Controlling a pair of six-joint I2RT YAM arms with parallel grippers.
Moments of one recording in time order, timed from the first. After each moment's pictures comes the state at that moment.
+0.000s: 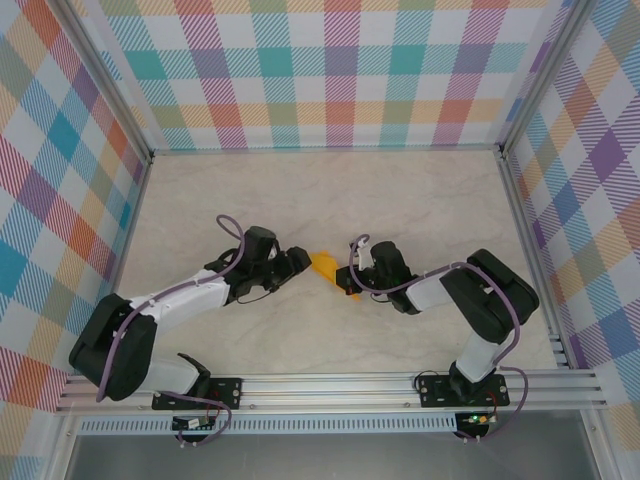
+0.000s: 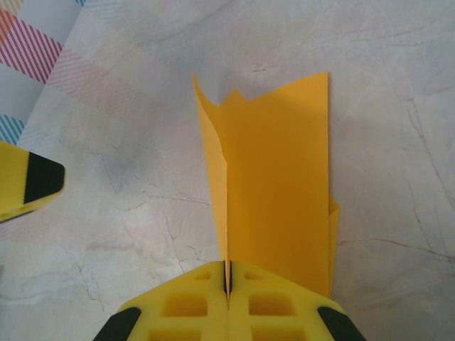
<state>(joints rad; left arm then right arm) -0.58 1.37 0.69 -0.11 0.23 -1.04 0.64 1.73 0.53 0.63 -0.43 0.56</state>
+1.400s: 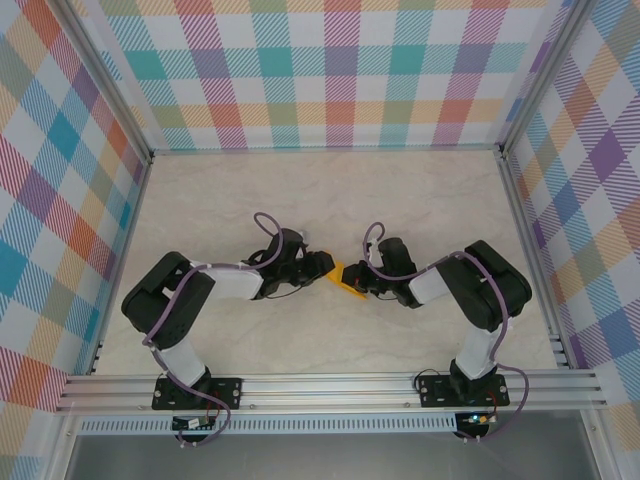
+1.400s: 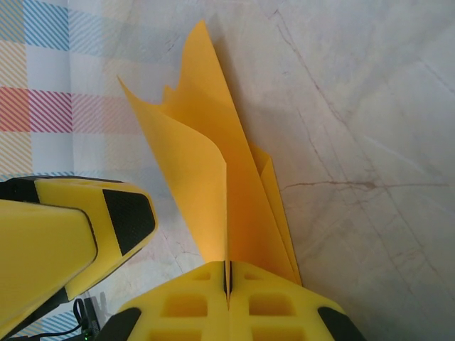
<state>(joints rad) -0.66 1.72 0.75 0.29 0.32 -1.05 0.54 1.80 0.55 0.60 -0.59 0.91</state>
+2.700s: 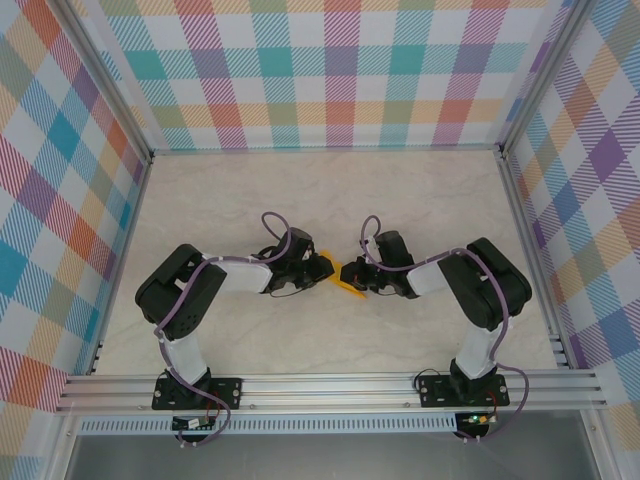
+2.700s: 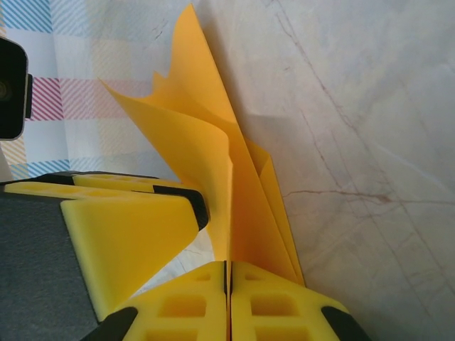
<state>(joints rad) -0.67 1.81 0.83 0.14 0.27 -1.04 0.53 1.80 0.63 0.41 -0.64 0.88</state>
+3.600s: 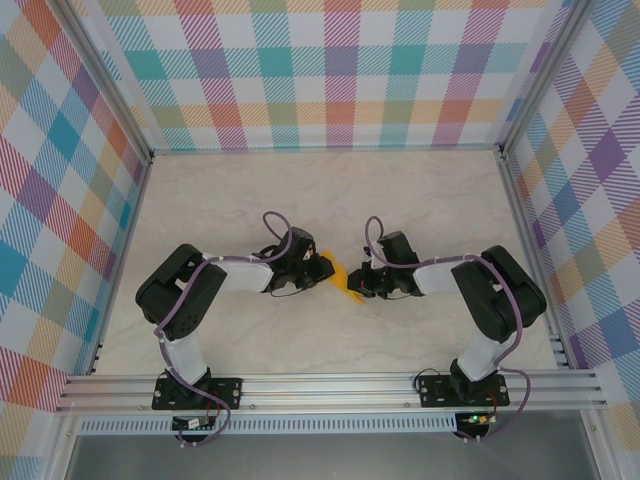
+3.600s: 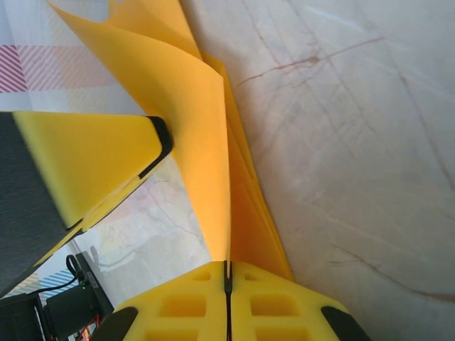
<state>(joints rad) -0.67 1.81 0.85 0.11 0.28 -1.04 0.50 1.71 0.64 0.15 -0.68 0.80</state>
